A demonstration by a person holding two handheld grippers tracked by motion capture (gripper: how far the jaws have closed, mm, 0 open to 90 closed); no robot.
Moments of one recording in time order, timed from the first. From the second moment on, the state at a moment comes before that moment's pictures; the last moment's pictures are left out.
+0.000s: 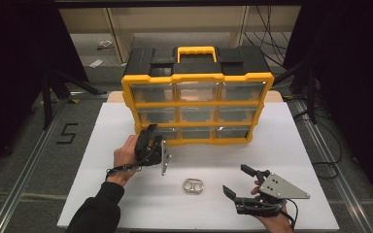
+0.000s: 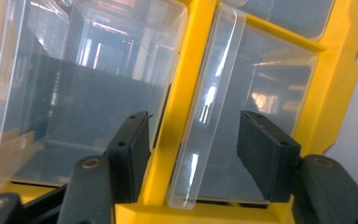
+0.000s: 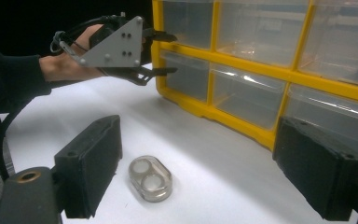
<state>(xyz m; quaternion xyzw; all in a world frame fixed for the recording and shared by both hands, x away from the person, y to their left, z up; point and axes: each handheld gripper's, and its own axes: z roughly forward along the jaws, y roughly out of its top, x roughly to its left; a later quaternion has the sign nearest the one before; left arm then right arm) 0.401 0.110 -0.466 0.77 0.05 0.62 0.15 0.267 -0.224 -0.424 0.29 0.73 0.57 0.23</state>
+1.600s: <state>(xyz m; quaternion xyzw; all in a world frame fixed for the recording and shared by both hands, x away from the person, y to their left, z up) 0.401 0.096 -0.490 0.72 -0.01 0.69 0.07 0.268 -0.224 -0.424 0.29 0.73 0.57 0.22</state>
